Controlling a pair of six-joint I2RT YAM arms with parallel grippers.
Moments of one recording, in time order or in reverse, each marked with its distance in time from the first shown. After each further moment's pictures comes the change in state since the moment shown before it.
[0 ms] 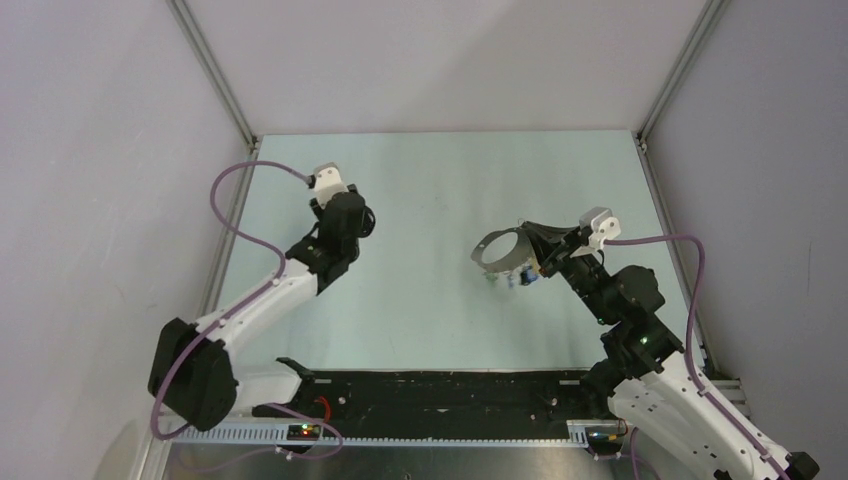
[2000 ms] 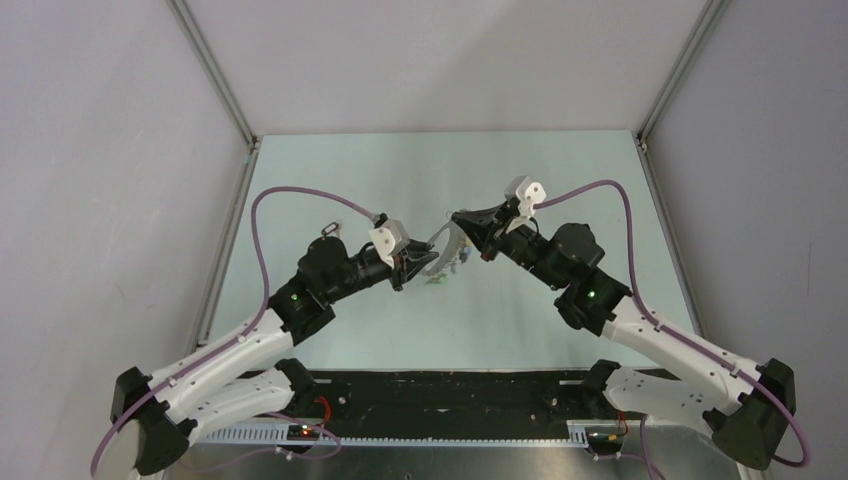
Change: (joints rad) left arm -0.255 -0.325 -0.170 0.284 0.968 0.577; right arm 0.194 0.444 0.226 0.183 -0.116 0.036
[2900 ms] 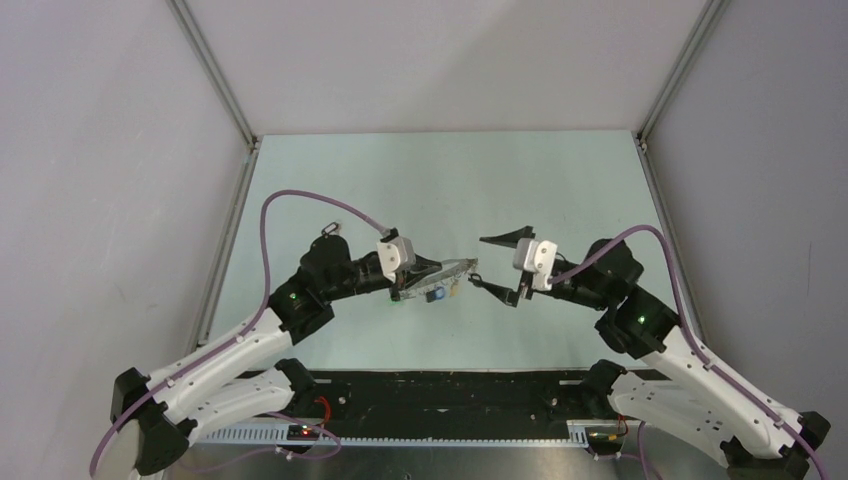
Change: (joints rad) left arm -0.001 -0.001 0.021 -0.080 0.175 0.126; right arm -0.038 -0.253 0.002 -0.415 -0.341 -0.477
